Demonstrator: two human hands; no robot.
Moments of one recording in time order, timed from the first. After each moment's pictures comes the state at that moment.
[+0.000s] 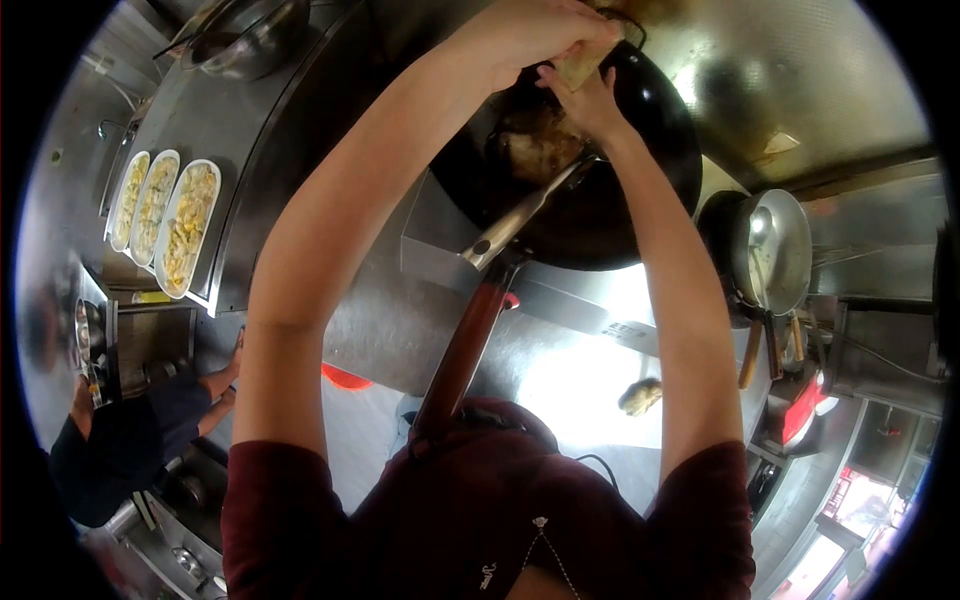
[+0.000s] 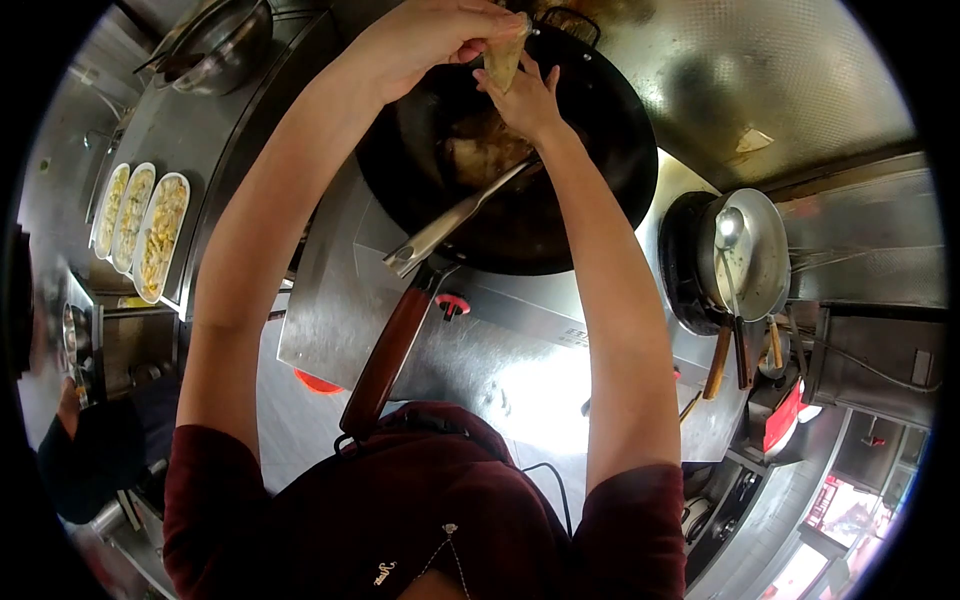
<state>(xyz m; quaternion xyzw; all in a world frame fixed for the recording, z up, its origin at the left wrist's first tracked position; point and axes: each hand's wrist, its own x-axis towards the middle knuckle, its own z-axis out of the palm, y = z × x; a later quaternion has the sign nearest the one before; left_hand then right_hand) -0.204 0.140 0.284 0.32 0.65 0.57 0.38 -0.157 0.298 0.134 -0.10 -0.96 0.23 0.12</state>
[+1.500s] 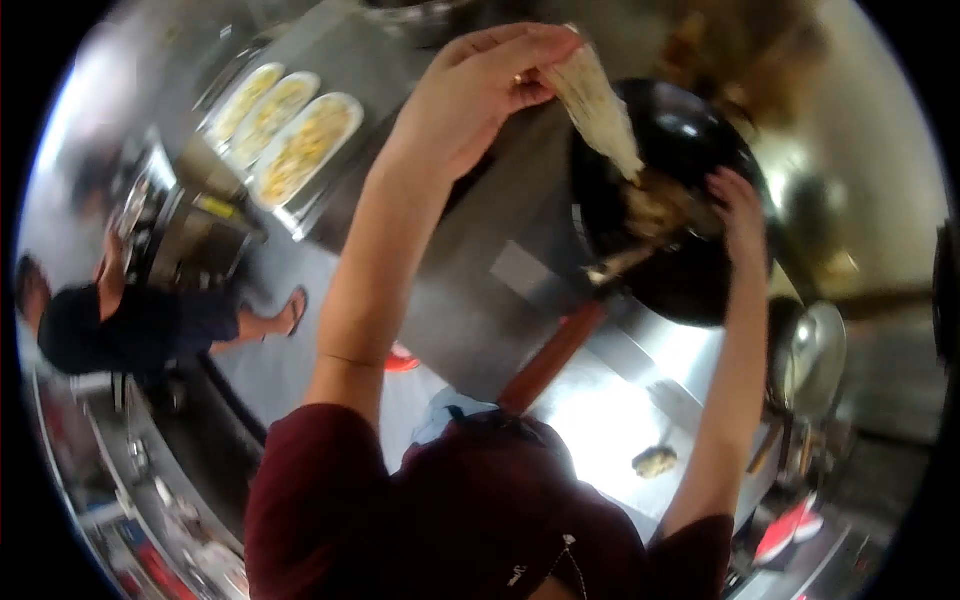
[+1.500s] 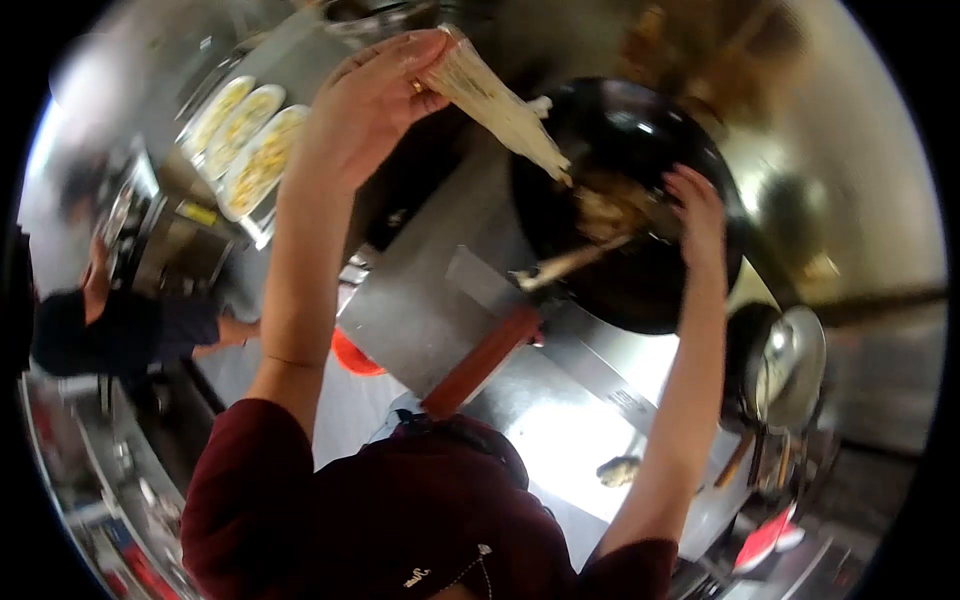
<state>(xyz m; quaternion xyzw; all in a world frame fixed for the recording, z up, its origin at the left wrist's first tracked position) -0.193 -0.040 0.287 0.29 0.50 0.80 0.18 -0.090 0.296 0.168 -0.23 -0.73 0.62 0.18</state>
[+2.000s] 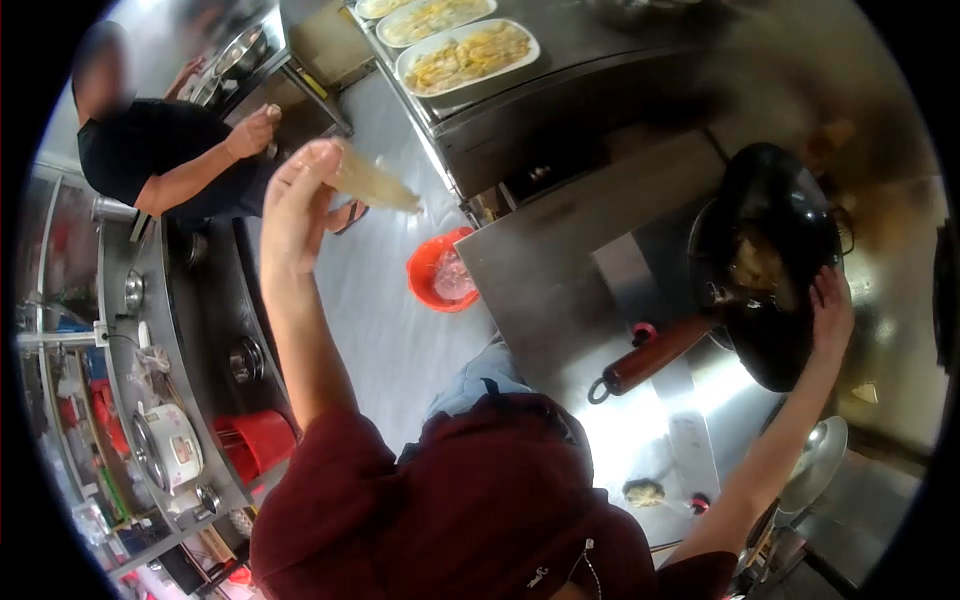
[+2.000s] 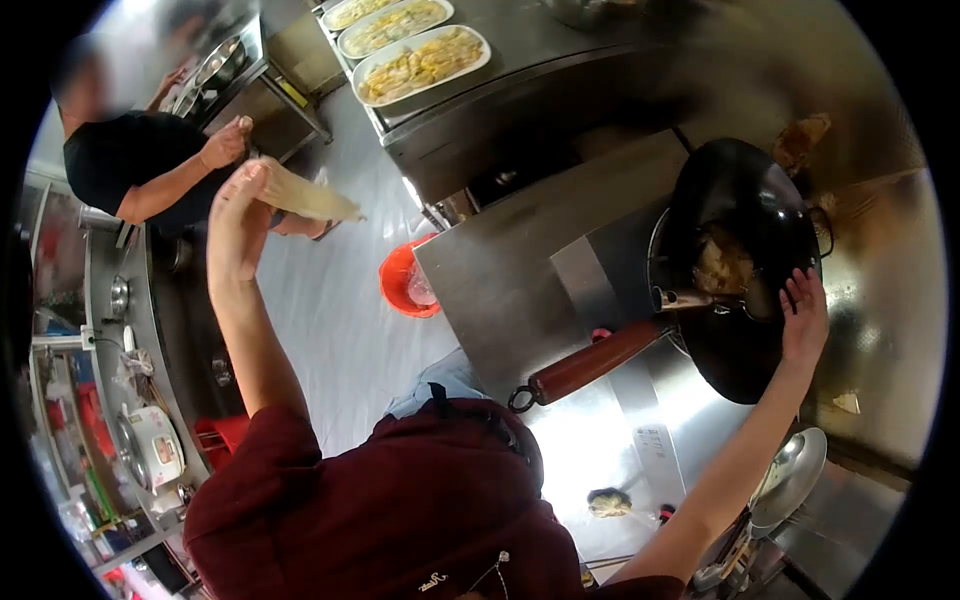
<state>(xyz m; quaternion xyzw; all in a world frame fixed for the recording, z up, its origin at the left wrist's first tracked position) -0.057 -0.317 0.240 -0.08 0.64 0.76 -0.07 -0.088 0.327 0.183 -0.23 -0.61 0.75 0.12</state>
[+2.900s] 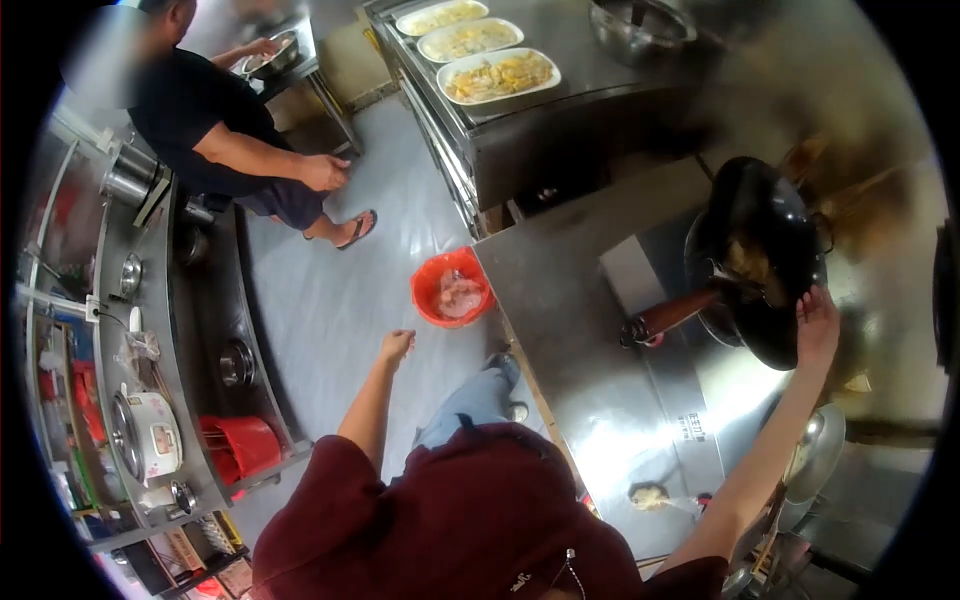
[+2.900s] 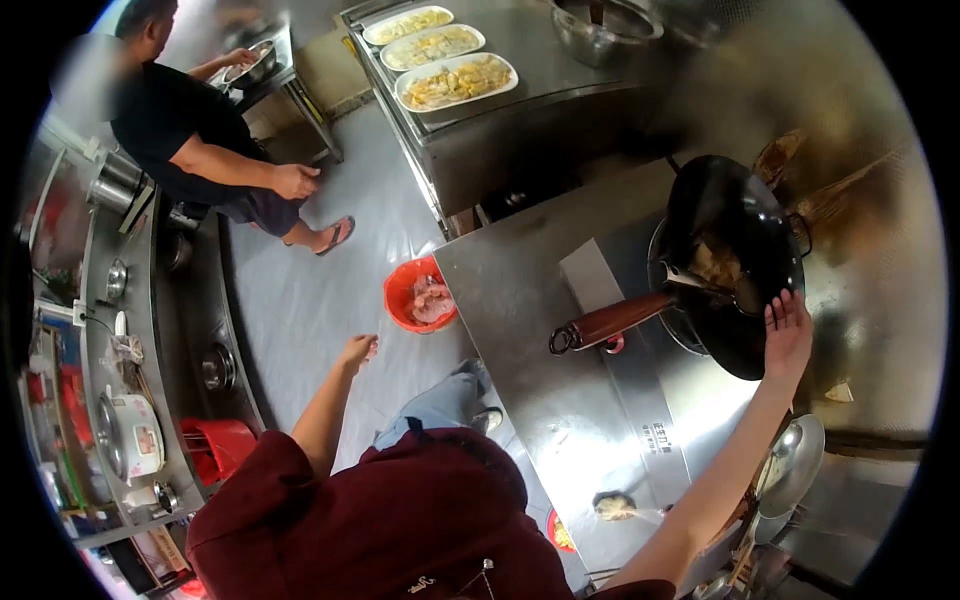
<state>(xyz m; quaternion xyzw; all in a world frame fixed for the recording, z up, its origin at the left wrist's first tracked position) 0.125 -0.382 -0.140 -0.43 0.69 0.57 0.17 -0.020 0.295 0.199 -0.16 -0.52 0.83 0.14</state>
